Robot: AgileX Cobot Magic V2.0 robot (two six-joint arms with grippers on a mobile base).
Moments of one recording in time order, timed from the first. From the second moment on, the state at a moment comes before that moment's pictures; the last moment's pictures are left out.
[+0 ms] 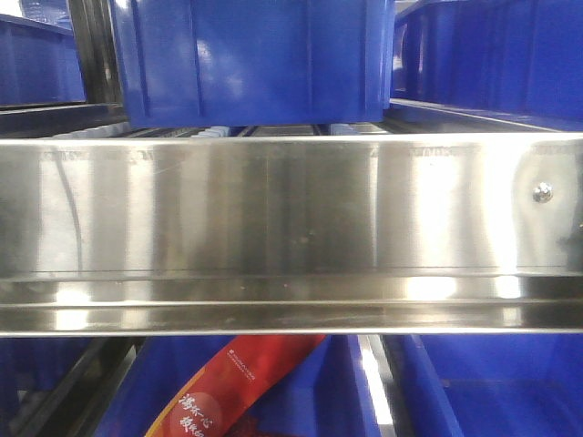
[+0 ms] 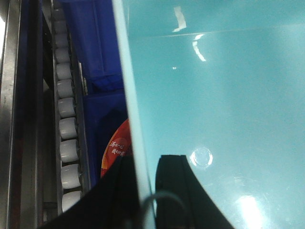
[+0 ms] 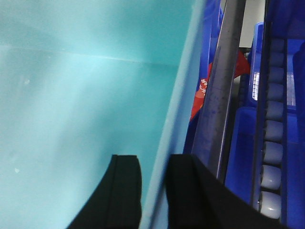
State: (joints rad) left arm -0.29 1.43 -1.70 0.00 1.13 -0.16; right arm 0.22 1.45 -1.69 0.18 1.04 0.10
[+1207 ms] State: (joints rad) left arm -0.29 1.43 -1.70 0.01 1.12 -0.16; right arm 0.22 1.45 -1.69 0.18 1.03 0.10
